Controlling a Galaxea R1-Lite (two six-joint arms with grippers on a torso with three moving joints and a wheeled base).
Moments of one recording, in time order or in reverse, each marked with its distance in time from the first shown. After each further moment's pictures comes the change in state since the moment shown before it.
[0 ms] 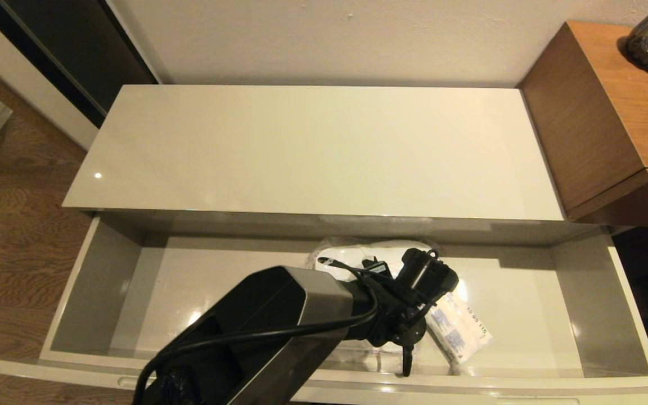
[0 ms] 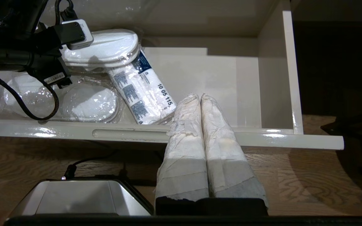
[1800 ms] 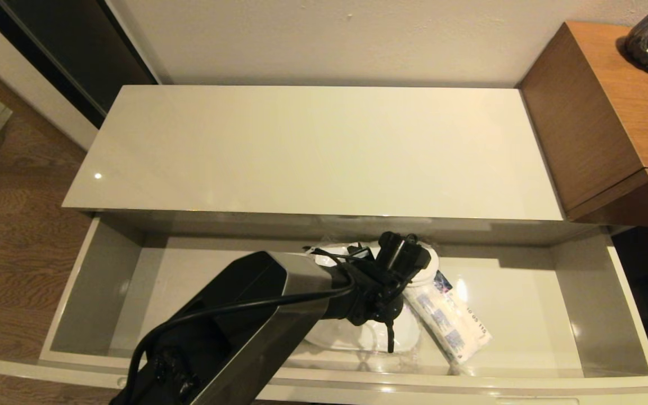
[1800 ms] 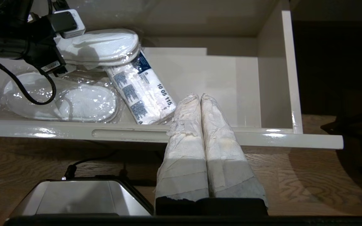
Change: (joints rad) left arm 0.082 0.000 -0.002 -0.062 -0.036 0.062; right arm 0.001 0.000 0.000 0.000 0.000 0.000
